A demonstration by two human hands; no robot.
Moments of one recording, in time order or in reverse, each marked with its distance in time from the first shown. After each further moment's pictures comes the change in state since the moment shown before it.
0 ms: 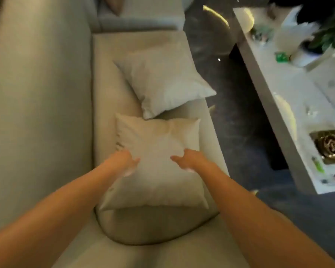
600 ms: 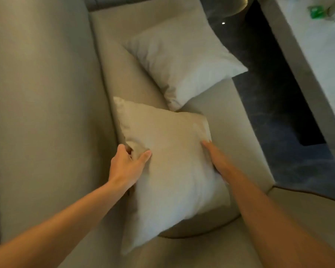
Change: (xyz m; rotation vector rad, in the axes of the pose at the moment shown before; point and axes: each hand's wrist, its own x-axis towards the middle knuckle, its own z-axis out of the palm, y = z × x) left_hand -0.019 -0.093 -0.049 -0.705 0.289 -0.073; right_hand 0.034 -0.032 0.063 0.851 0.082 0.049
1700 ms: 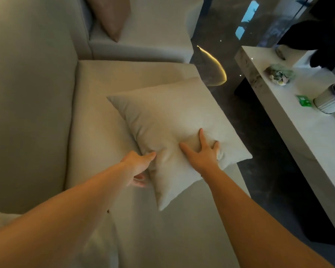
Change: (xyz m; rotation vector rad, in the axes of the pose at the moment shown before) left_hand 0.289 0.141 0.104 -0.308 -0.373 -0.228; right_hand 0.230 -0.201 -0.012 -0.325 0.363 -0.273
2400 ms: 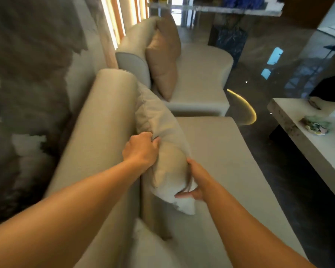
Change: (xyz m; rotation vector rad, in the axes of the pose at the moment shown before) left_hand -0.152 0.105 -0.211 0.605 0.708 0.631; right_hand -0.115 -0.212 0.066 0.682 -0.481 0.287
